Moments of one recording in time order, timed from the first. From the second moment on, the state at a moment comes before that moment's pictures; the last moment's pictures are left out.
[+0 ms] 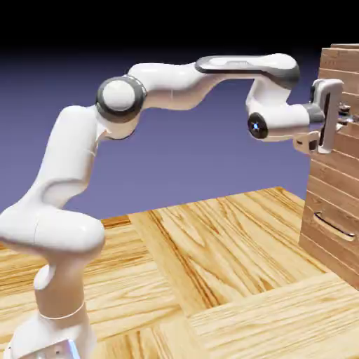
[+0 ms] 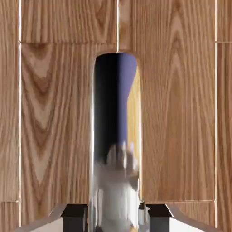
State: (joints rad) arm 0.97 0.56 -1.19 -1.56 2.69 2.81 0.17
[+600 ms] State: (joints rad) arm 1.62 0.38 -1.75 -1.95 2.78 2.76 -0.06
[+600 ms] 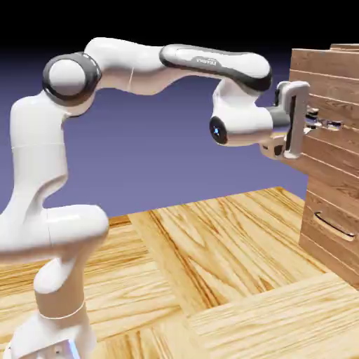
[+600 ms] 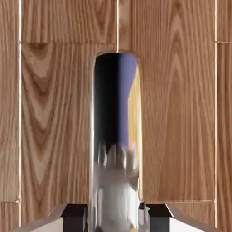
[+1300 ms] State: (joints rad) arm 2.34 0.38 -2.42 -2.18 2.84 2.78 -0.25
